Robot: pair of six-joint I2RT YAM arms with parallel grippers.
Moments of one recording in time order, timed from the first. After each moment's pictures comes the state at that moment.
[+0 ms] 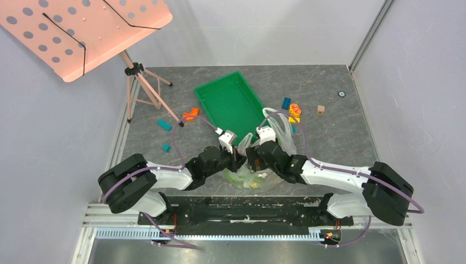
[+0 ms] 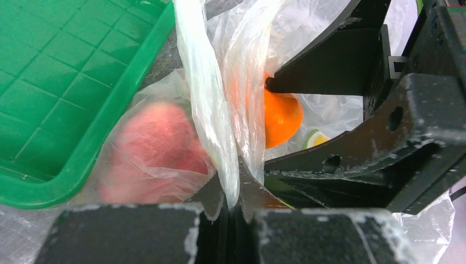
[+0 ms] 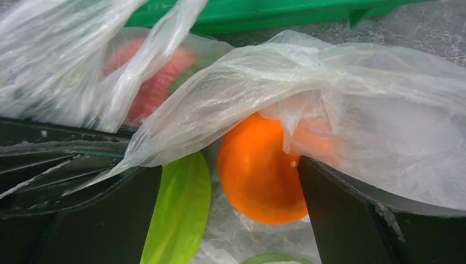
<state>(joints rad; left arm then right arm) -0.95 1.44 0.37 0.77 0.03 -0.50 0.97 1.27 0.59 -0.08 0.35 0.46</state>
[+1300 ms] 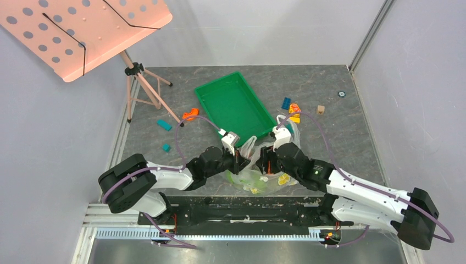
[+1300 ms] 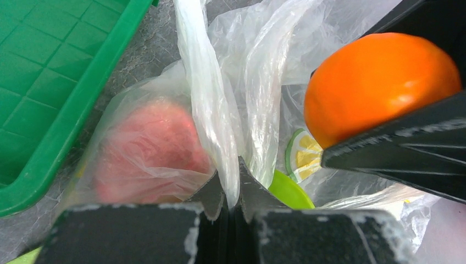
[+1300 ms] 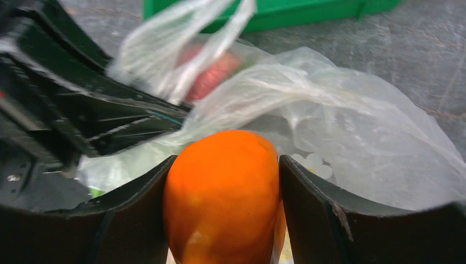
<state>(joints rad) -0.96 1.44 0.38 0.76 0.07 -0.50 0.96 0.93 0.55 -0.25 0.28 0.51</state>
